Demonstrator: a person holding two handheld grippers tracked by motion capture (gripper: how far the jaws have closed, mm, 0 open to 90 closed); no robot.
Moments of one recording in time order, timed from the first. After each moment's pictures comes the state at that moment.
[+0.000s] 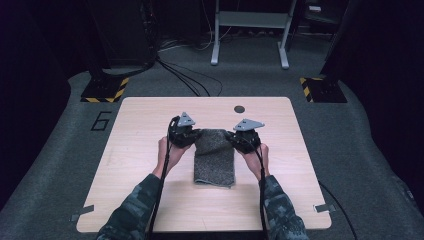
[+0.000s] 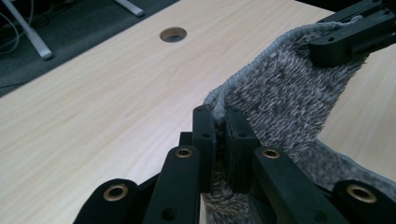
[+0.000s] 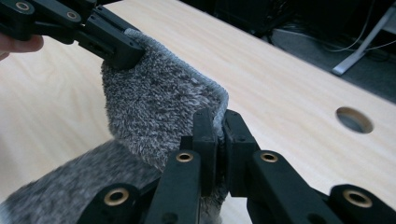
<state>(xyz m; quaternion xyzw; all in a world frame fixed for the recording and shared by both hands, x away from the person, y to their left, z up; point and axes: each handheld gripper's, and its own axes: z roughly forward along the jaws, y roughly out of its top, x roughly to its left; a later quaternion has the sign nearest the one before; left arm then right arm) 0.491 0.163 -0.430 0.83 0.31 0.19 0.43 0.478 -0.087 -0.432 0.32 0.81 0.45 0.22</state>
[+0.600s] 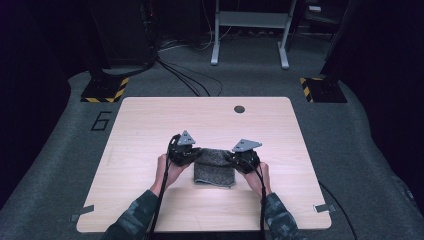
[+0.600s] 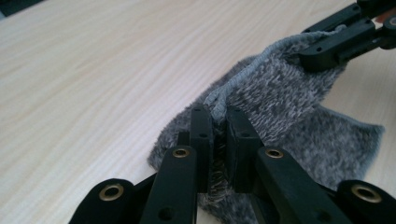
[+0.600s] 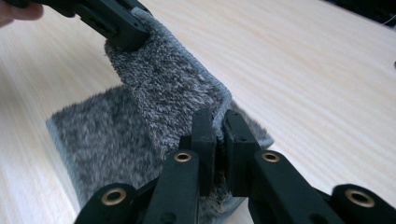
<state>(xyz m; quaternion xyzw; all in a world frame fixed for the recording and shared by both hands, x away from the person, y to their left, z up) 0.455 0.163 -0.466 0.85 0.30 0.14 0.41 0.440 -0.088 -0.475 0.30 0.84 0.42 0.18</state>
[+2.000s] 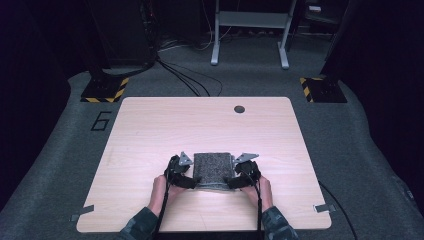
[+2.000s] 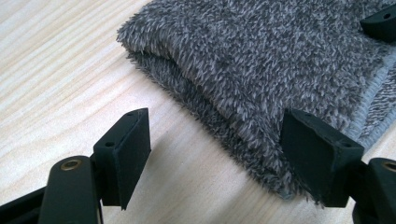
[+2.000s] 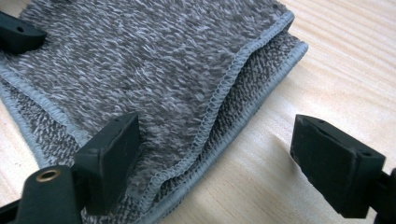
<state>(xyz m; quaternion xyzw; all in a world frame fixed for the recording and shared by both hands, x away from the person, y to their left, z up) 0.417 0.172 -0.516 0.86 0.35 0.14 0.34 0.422 -0.093 -0.518 0.39 0.85 0.33 0.15</state>
